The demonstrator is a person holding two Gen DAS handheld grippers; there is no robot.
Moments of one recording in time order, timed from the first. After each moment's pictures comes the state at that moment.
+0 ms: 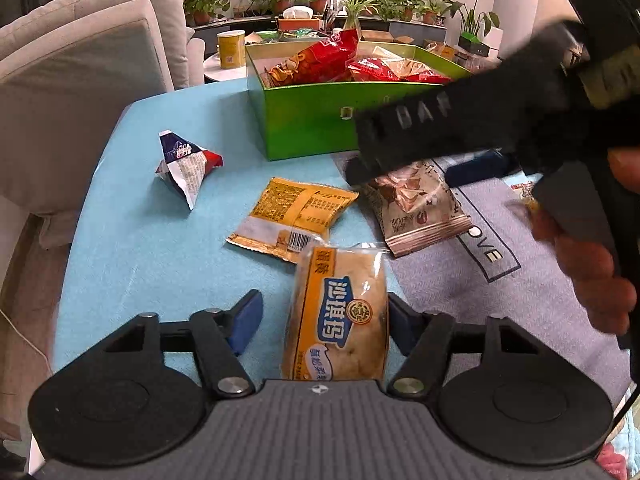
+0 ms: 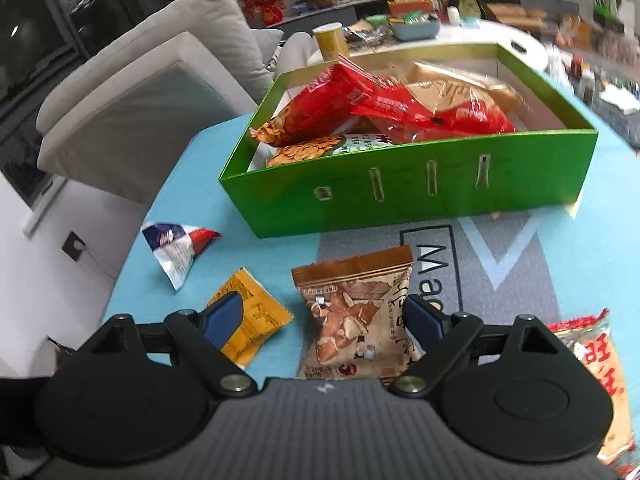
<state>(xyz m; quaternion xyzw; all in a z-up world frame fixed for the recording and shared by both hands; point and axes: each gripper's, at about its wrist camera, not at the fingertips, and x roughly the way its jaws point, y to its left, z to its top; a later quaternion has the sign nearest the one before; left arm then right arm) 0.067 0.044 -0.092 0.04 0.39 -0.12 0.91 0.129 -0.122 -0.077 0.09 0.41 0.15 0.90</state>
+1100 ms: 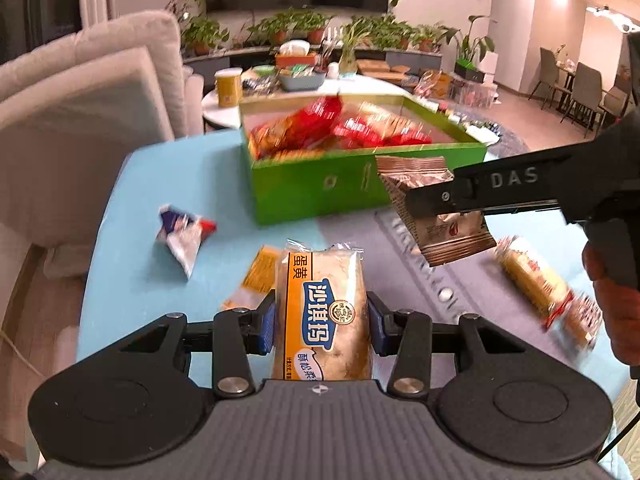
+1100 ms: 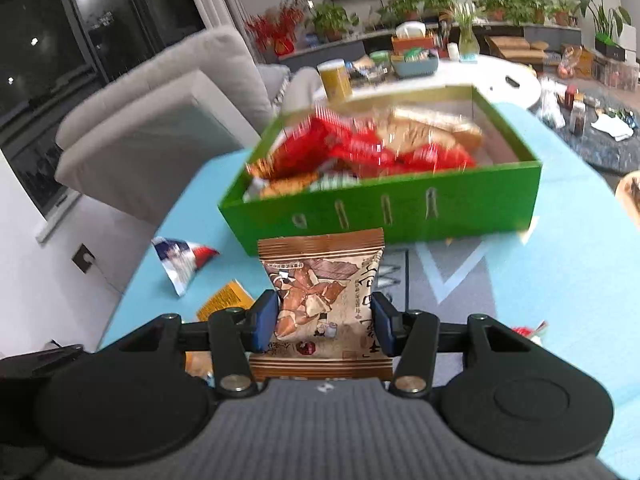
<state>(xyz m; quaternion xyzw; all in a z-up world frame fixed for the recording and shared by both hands) 0.073 0.027 -0.046 0.04 0.34 -0.12 0.93 0.107 -0.166 -0.048 0.11 0.35 0.17 0.92</state>
